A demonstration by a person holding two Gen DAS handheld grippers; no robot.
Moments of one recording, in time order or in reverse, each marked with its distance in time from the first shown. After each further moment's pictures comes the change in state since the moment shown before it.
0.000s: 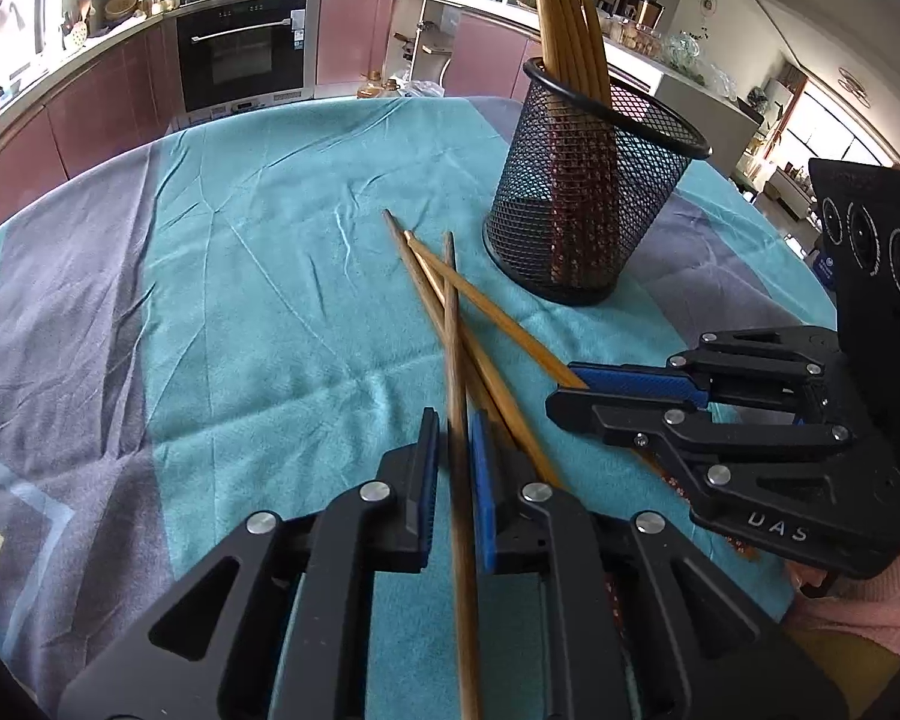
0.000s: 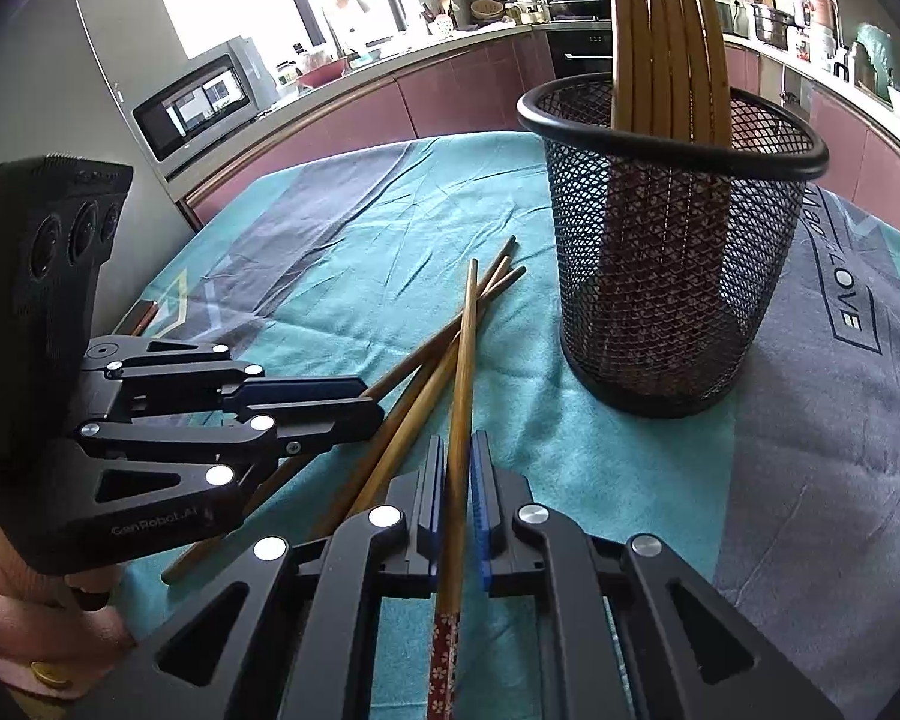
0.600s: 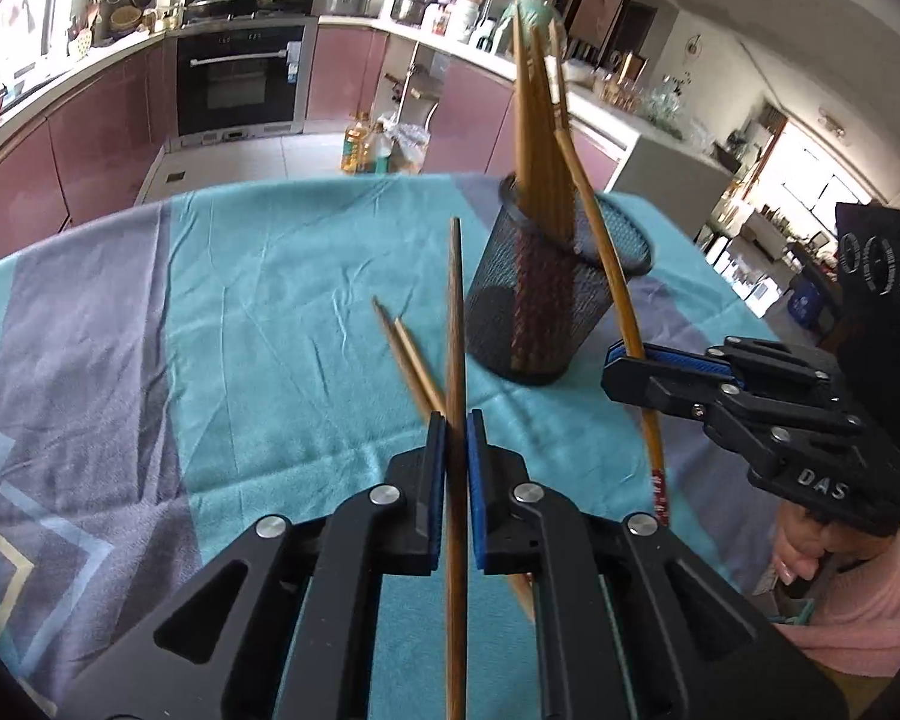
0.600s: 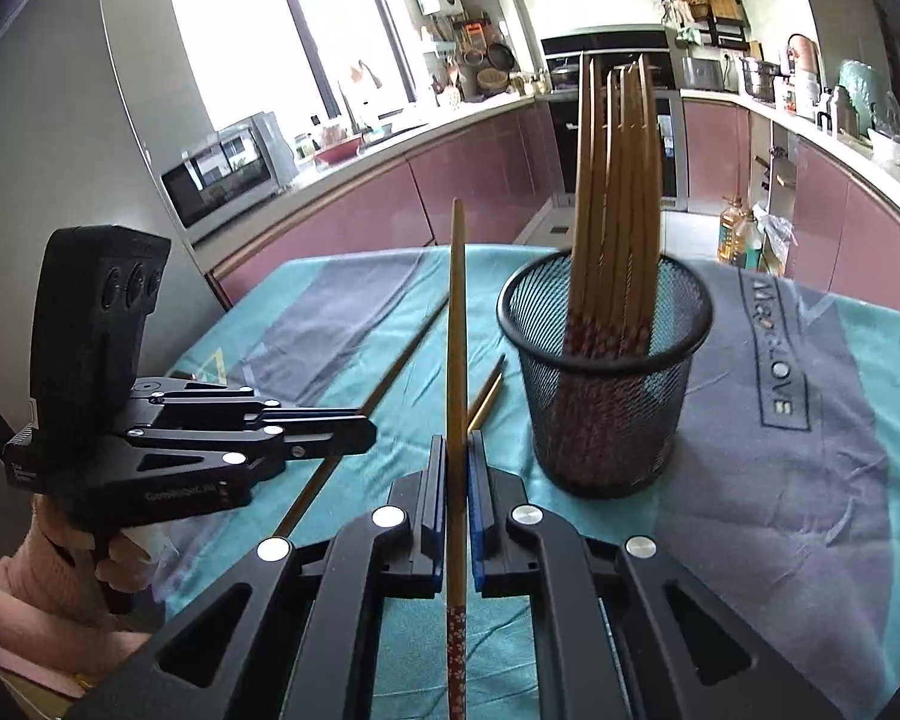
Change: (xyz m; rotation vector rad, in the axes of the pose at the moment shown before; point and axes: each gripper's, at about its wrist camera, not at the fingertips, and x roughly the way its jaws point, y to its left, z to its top) left arm -0.049 0.005 0.023 -0.033 -0.122 -0.080; right arm -0.067 -0.007 0.019 -0.002 -0.190 0.027
